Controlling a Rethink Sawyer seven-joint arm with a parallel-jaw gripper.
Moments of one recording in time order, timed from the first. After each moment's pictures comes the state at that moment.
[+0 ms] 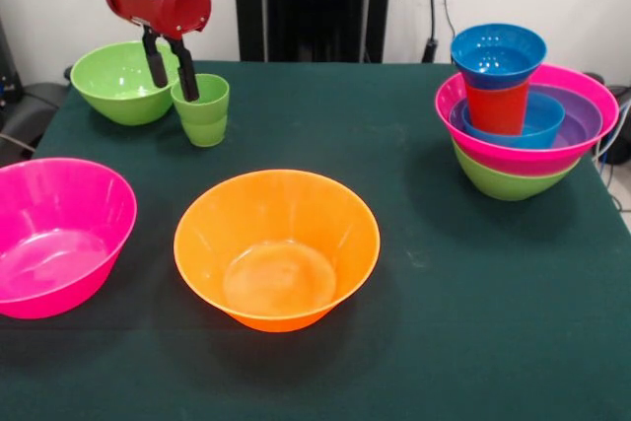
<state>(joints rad) -0.86 -0.78 0.47 1.77 -0.34 0.61 2.31</state>
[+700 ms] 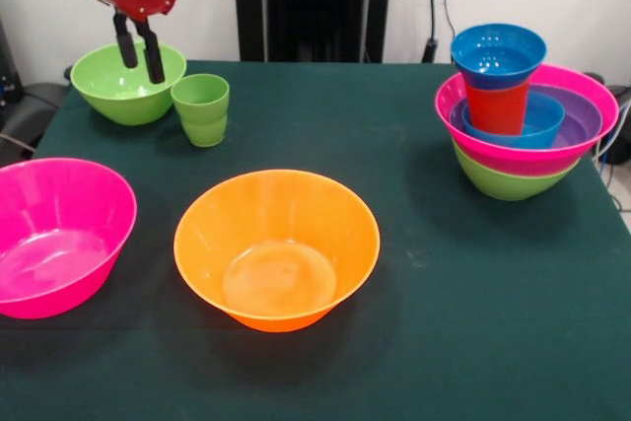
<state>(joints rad) -0.87 -0.82 0.41 1.78 -0.31 0.63 2.31</state>
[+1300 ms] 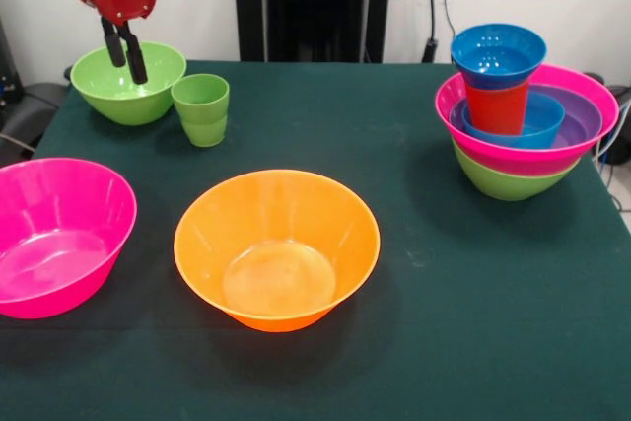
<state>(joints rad) -0.89 -0.79 0.37 1.78 -0.28 0.63 2.31</state>
